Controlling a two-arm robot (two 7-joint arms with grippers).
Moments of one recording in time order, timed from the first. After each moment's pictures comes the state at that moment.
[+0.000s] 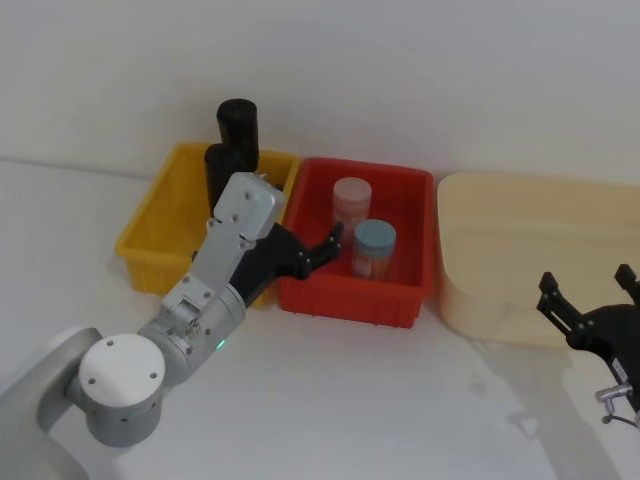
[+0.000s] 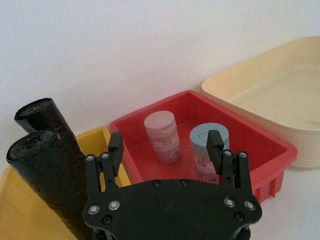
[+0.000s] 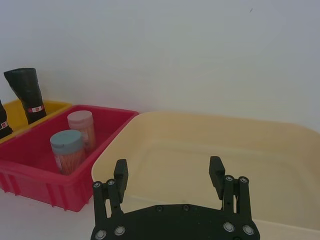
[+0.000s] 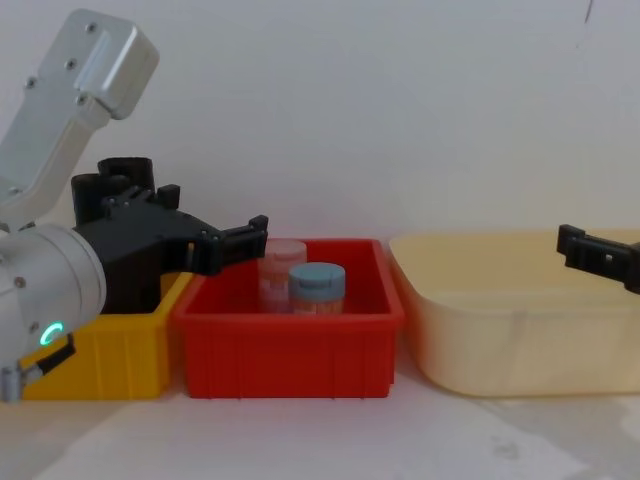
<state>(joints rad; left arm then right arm) -0.24 0.38 0.45 -1.63 -0.20 0.01 -0.01 -0.01 0.34 -0.23 -1.77 0.29 0.03 0.07</state>
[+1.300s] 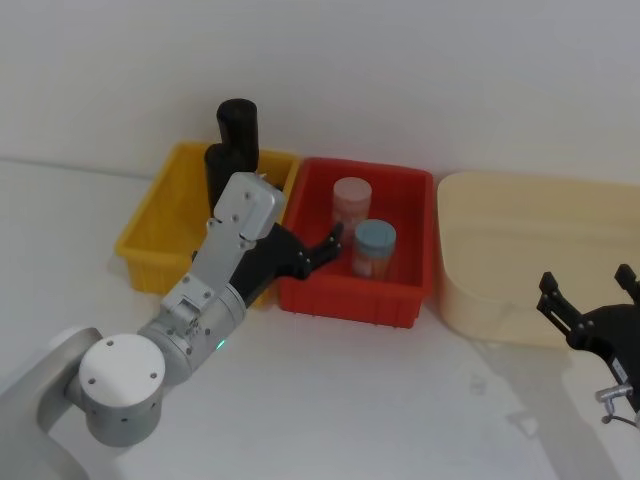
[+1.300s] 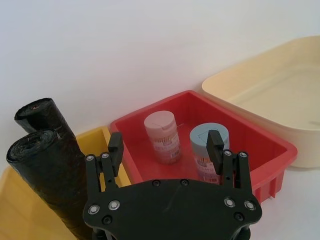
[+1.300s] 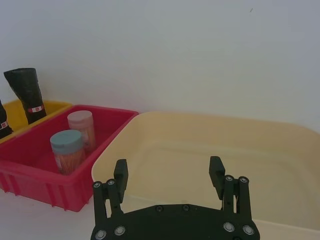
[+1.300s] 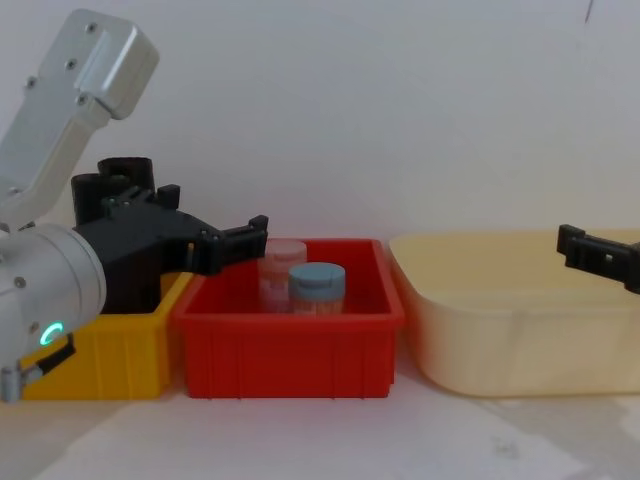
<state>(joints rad) -0.24 0.38 0.45 -1.63 -0.20 0.01 -0.01 -0.01 0.34 -0.23 -1.77 0.29 0.03 0.07</state>
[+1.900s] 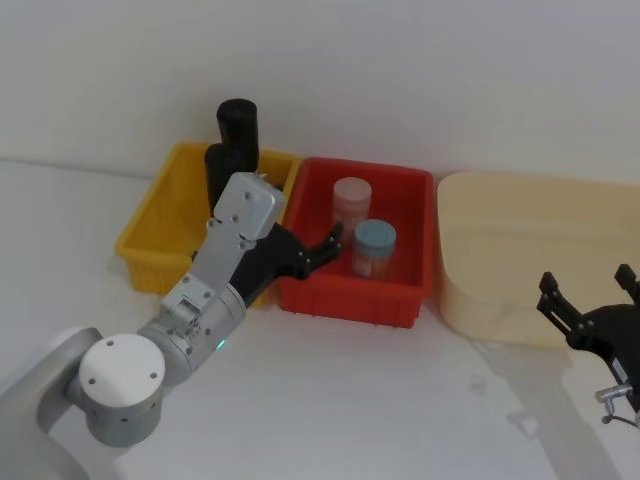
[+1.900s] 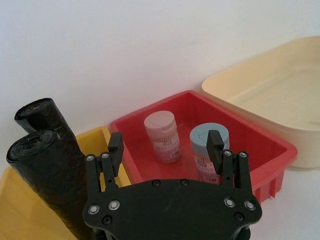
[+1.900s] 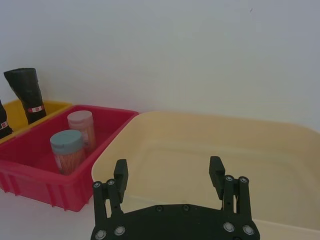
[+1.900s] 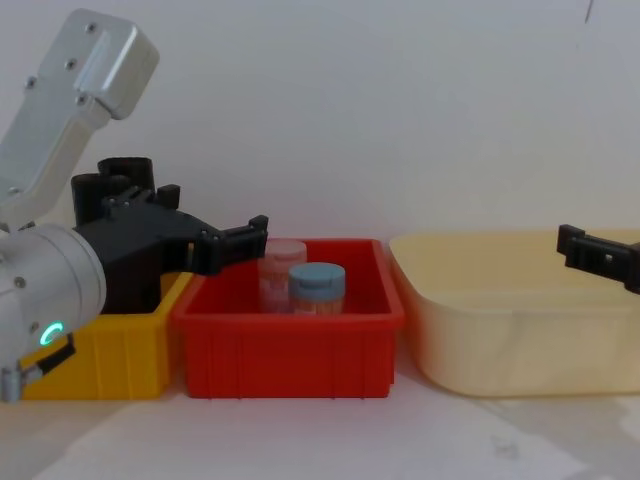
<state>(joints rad) -0.24 0.38 0.45 -1.63 -0.20 0.01 -0.01 -0.01 0.34 -0.23 -1.77 0.29 0.03 0.07</state>
